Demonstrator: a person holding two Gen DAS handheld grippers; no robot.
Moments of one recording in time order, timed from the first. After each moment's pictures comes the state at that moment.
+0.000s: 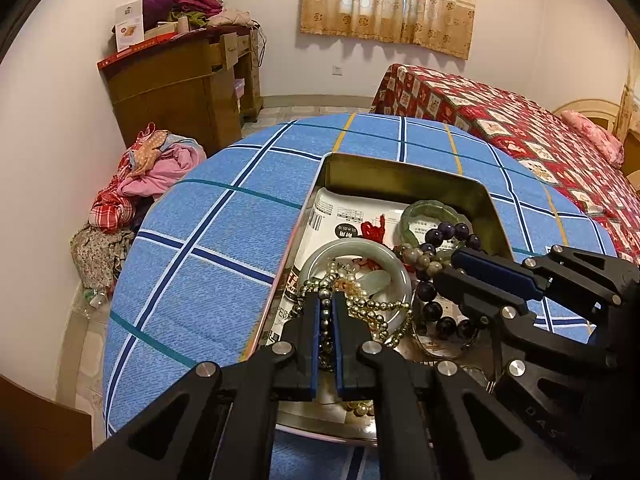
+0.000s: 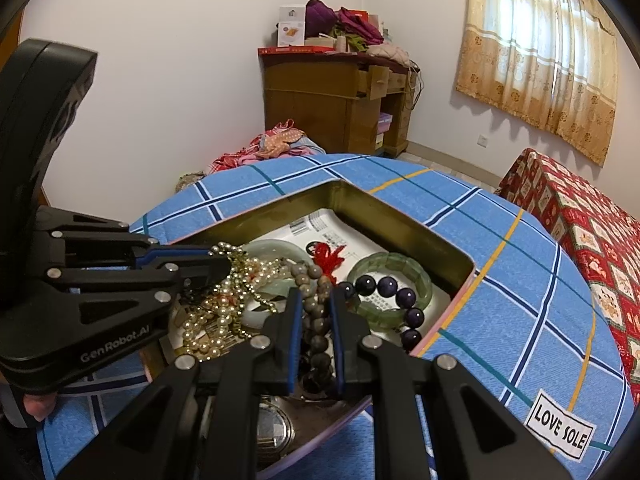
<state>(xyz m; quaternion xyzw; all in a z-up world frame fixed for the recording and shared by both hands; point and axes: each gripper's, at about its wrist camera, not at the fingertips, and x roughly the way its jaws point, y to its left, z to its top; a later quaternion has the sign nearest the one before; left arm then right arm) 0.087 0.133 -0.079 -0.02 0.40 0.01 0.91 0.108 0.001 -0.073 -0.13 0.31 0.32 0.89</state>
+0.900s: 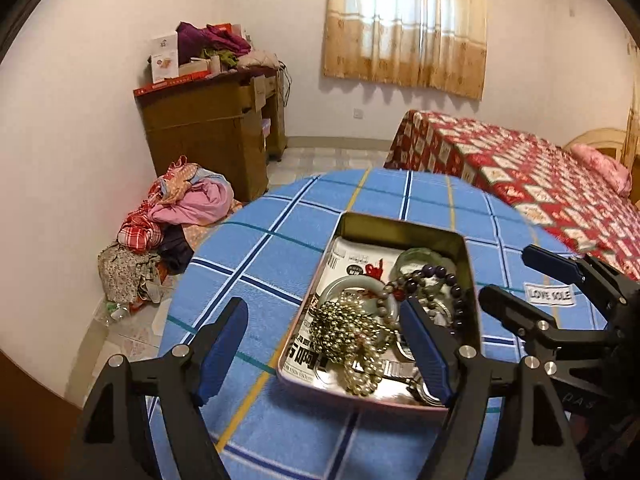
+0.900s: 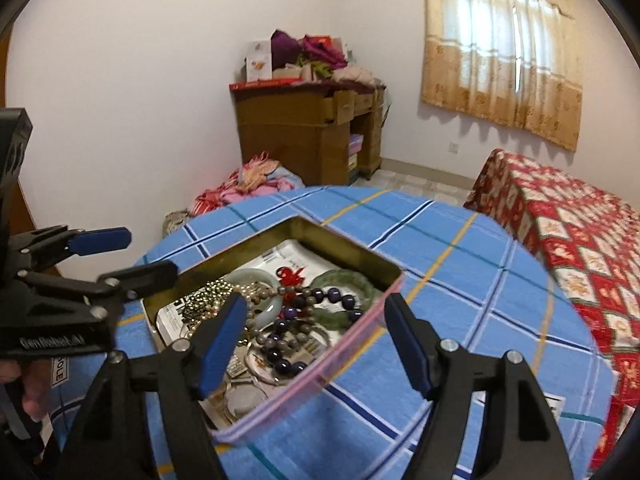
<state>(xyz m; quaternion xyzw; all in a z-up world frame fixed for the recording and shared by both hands) 0.032 0.133 -0.023 -0.03 0.33 0.05 0.94 0.081 -0.047 -0.030 -0.07 0.27 0.27 0.92</state>
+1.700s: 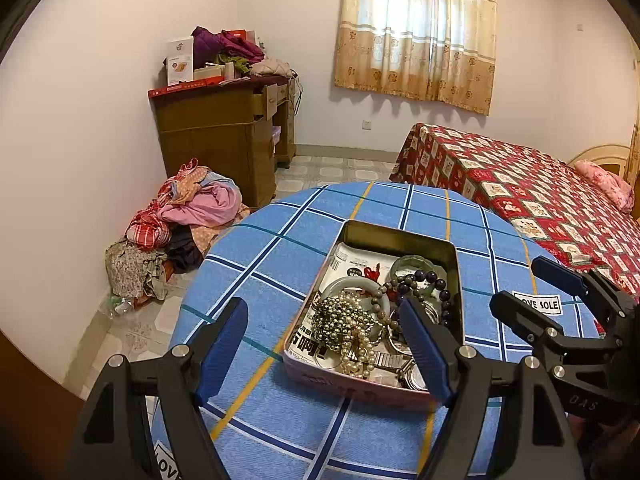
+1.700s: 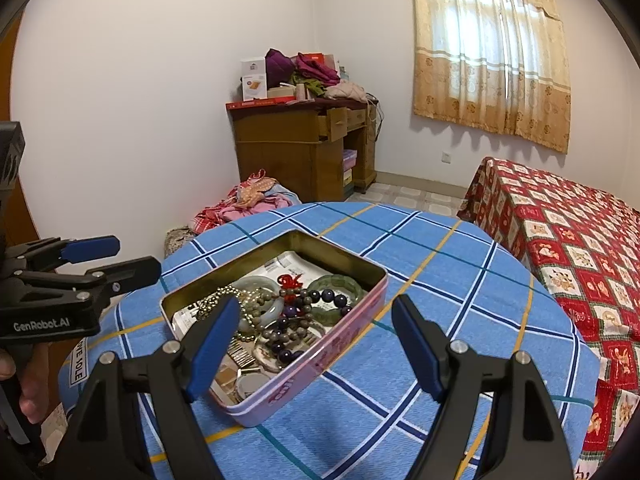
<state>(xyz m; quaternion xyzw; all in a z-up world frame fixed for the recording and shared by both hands) 0.014 0.130 -0.012 -0.04 0.31 0.07 0.95 0.067 -0.059 -0.022 -0.06 0.25 0.28 0.92</state>
